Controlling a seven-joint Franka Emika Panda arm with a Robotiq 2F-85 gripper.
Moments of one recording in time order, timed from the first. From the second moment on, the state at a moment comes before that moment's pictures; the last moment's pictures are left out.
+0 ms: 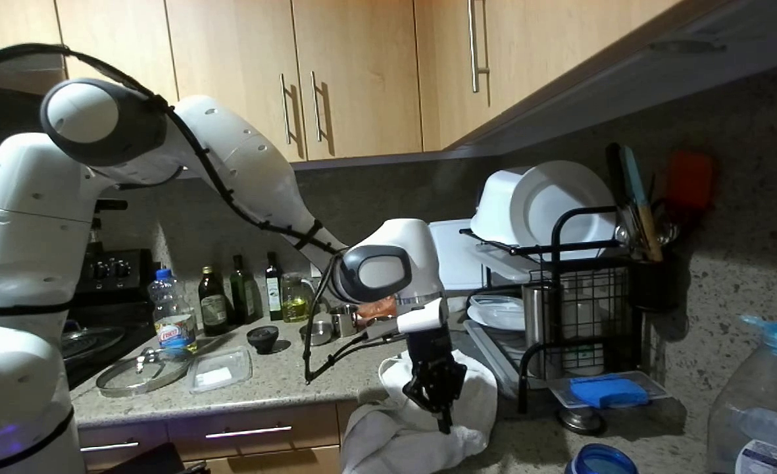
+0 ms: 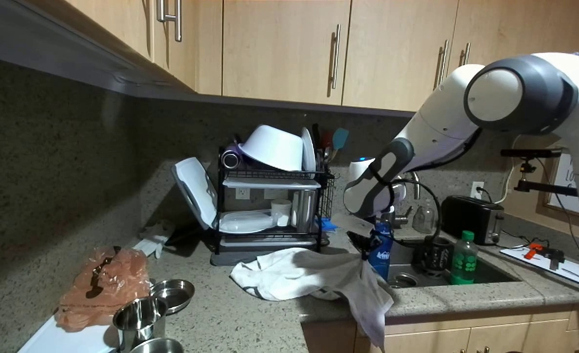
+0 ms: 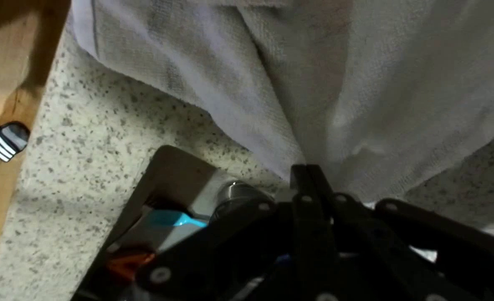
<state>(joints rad) 0.05 0.30 -0.57 -2.15 -0.13 2.49 1.29</state>
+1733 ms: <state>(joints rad) -0.02 0.30 -0.44 -2.13 -0.26 2.48 1.42</state>
